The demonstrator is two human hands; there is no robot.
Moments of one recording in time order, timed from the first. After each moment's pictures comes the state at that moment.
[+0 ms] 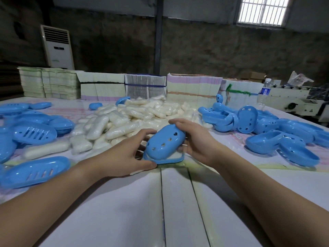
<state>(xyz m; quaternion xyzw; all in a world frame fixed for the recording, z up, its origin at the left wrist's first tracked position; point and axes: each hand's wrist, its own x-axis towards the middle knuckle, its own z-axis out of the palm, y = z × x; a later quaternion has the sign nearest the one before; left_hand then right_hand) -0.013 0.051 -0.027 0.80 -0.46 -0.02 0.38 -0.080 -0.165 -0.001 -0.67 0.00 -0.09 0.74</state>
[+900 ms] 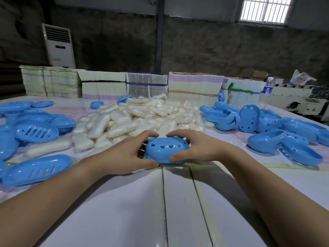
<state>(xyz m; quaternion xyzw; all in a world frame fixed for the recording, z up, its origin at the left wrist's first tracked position) -0.013 0.051 -0.024 0.84 -0.44 -0.02 0.33 -0.084 -0.188 0.000 -0.96 -0.08 -0.03 0.26</state>
